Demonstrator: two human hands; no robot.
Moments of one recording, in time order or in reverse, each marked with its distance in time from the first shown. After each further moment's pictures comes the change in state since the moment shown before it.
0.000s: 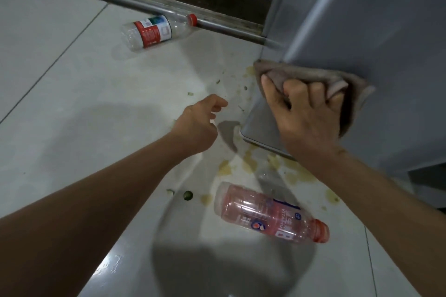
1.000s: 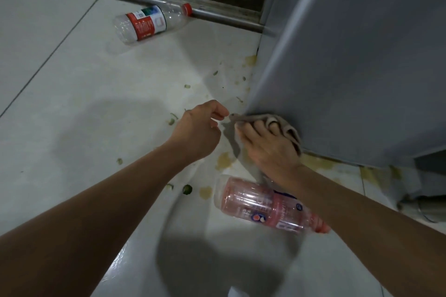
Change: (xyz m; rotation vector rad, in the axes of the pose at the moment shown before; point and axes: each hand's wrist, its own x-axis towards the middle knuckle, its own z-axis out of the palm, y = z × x) left_hand -0.013 -0.002 0.016 0.012 -0.004 -0.025; right_hand -0.067 -0.056 0.018 0.345 -0.378 -0.246
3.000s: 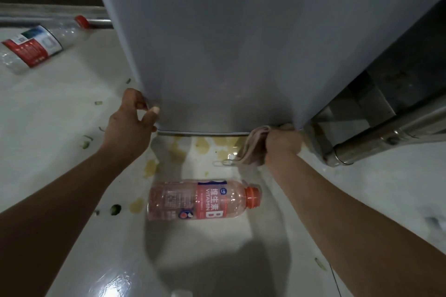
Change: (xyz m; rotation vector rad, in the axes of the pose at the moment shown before) left_hand 0.030 0.030 0.049 0.054 0.144 0.072; right_hand -0.103 0.076 -0.001 1.052 0.043 2.219
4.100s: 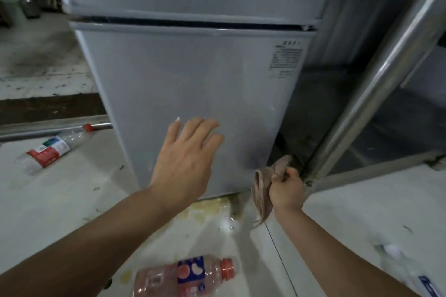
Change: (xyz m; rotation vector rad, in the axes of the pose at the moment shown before) left_hand -0.078 0.204 -0.037 0.695 0.164 0.971; right_hand -0.036 -0.042 -0.126 0.106 0.068 -0.329
